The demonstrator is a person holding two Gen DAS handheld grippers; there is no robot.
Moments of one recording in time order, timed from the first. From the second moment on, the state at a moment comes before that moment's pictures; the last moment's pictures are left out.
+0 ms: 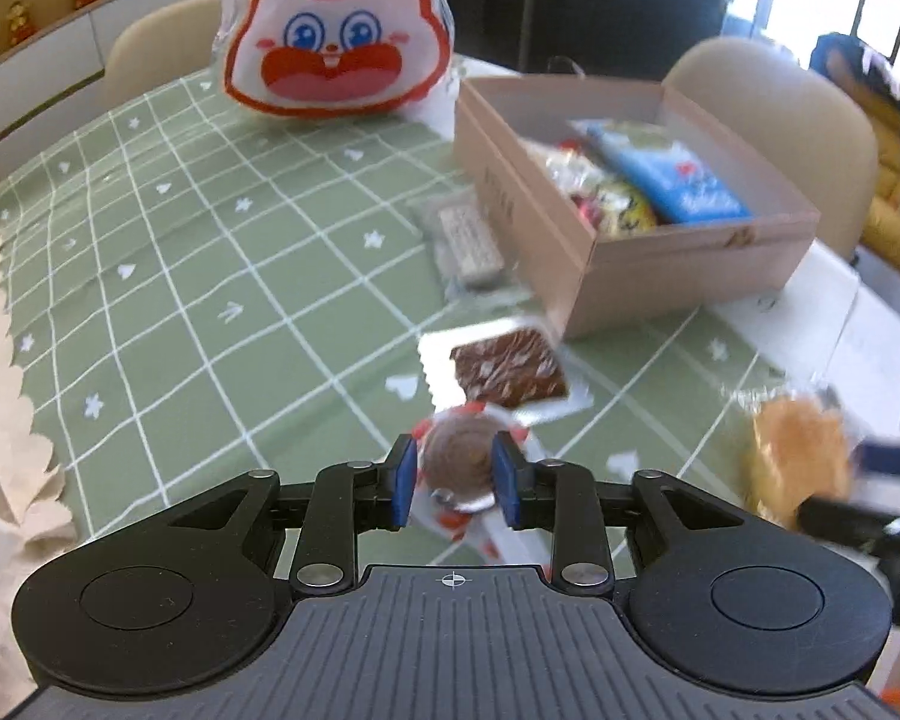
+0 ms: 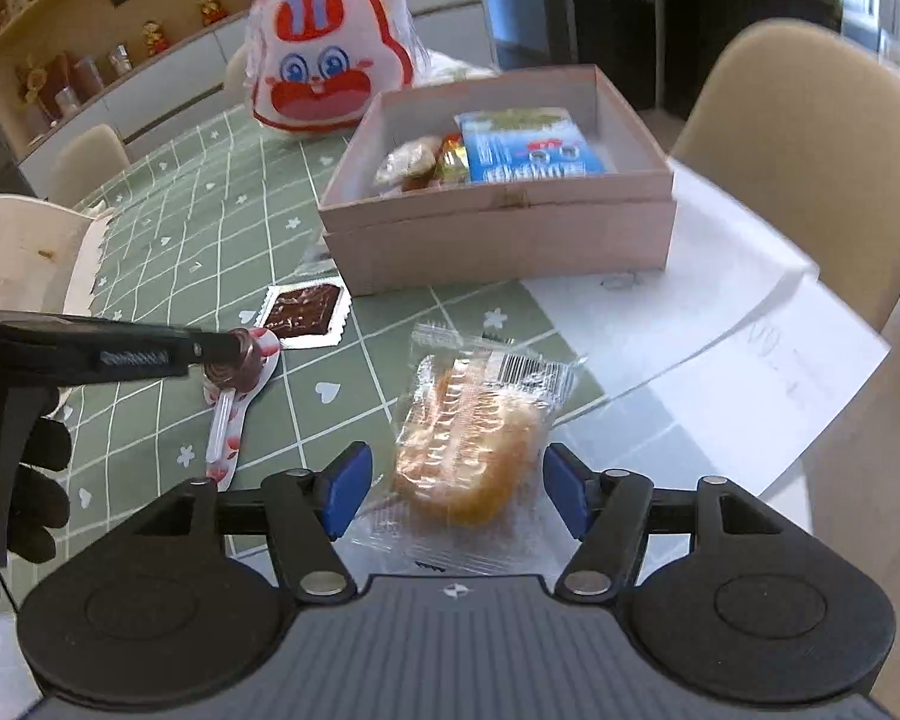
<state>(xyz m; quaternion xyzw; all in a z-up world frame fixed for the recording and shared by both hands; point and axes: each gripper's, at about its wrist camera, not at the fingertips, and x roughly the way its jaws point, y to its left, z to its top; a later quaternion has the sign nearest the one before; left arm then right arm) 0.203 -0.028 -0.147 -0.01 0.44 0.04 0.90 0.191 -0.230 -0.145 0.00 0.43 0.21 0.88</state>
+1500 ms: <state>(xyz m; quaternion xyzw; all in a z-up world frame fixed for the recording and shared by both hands) 0.176 -0.049 -0.140 0.04 0.45 -0.05 0.89 0.161 -0.211 -0.185 -0.10 0.43 0.25 0.86</state>
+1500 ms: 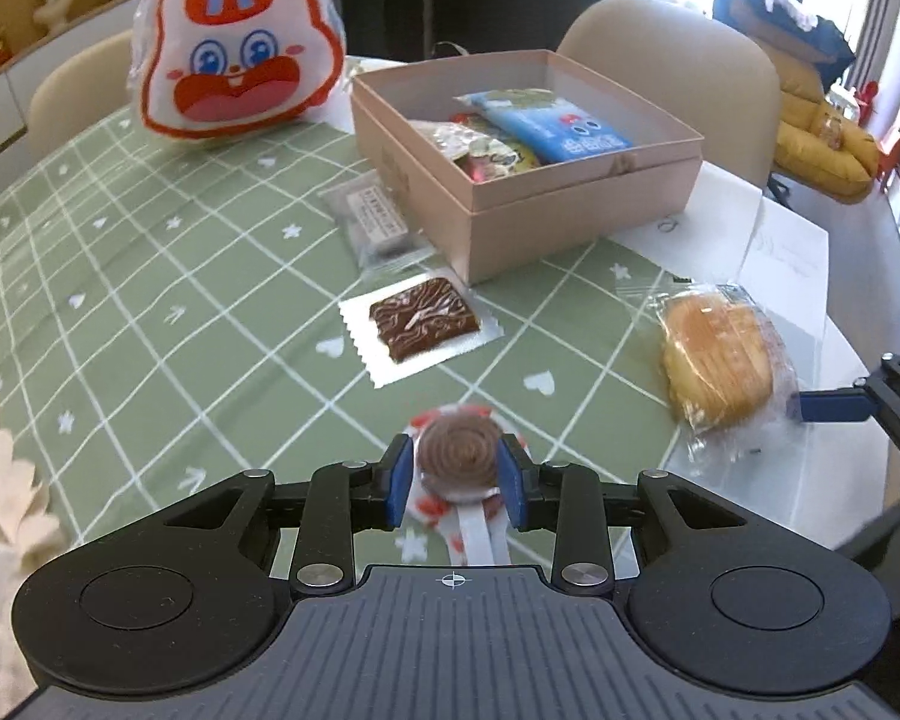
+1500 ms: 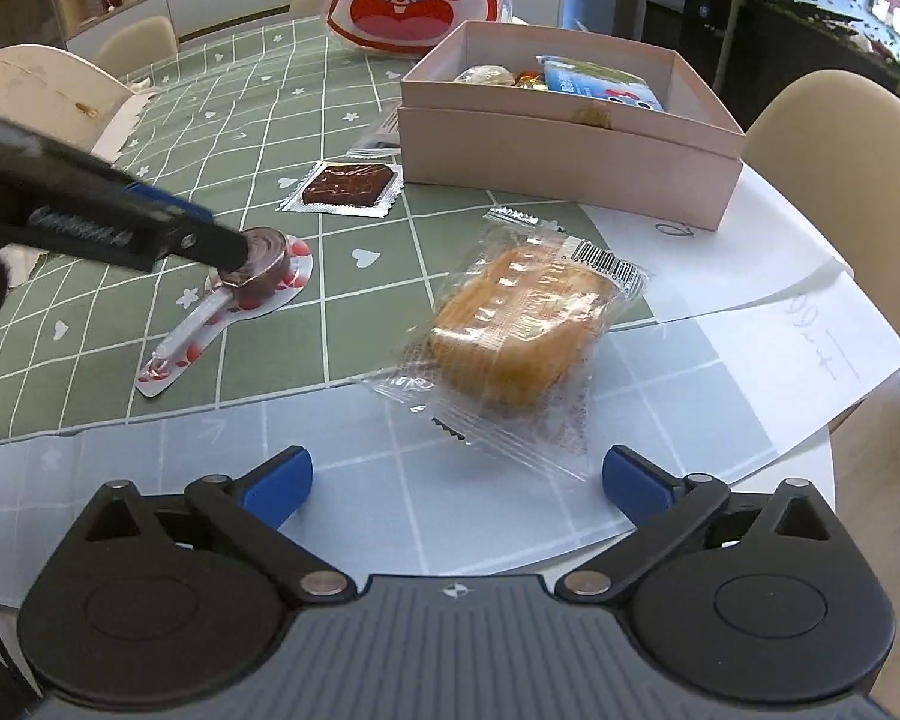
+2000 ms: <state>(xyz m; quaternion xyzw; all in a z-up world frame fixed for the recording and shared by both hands) 0.169 -0.054 -0.146 0.03 0.44 -0.07 0.90 0.158 -0.210 -0.187 -0.10 0.43 0.24 0.87</state>
